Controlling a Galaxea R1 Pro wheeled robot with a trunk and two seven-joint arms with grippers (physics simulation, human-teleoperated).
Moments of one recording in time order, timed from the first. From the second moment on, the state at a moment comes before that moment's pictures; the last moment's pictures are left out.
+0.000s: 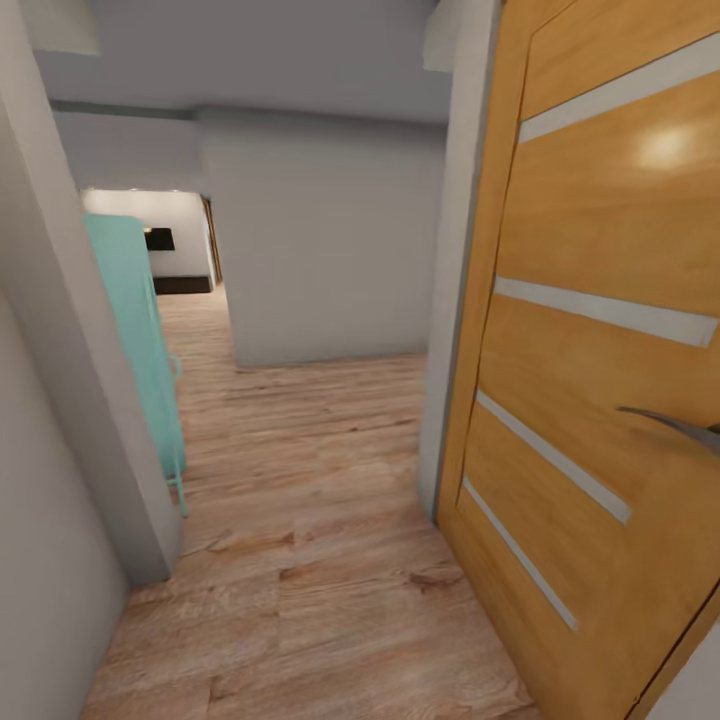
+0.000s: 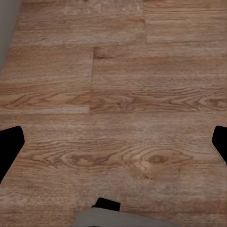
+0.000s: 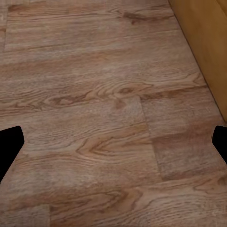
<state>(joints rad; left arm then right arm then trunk) -0.01 -0.10 0.11 0.07 -0.07 -0.95 0.28 0.07 0.01 0.01 -0.25 0.05 -0.73 0.01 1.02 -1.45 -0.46</state>
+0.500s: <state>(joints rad) -0.01 -0.11 0.11 0.07 -0.07 -0.94 0.28 0.07 0.01 0.01 -0.25 0.05 -0.73 0.01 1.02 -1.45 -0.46</state>
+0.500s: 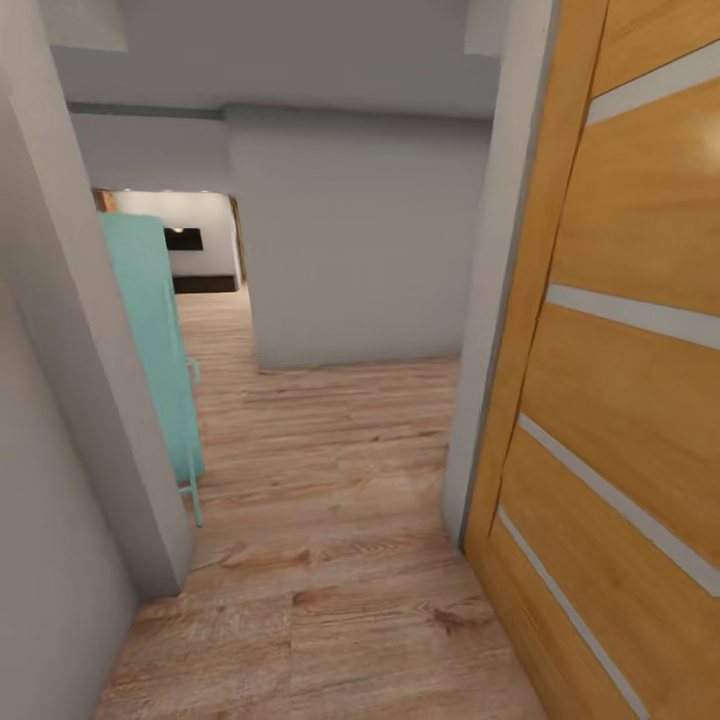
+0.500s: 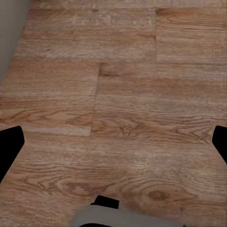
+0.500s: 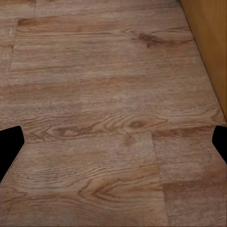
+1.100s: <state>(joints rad) -0.01 -0.11 0.11 0.07 -0.07 -0.93 0.28 0.07 0.01 0.01 -0.25 0.05 -0.73 0.01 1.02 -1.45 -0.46</state>
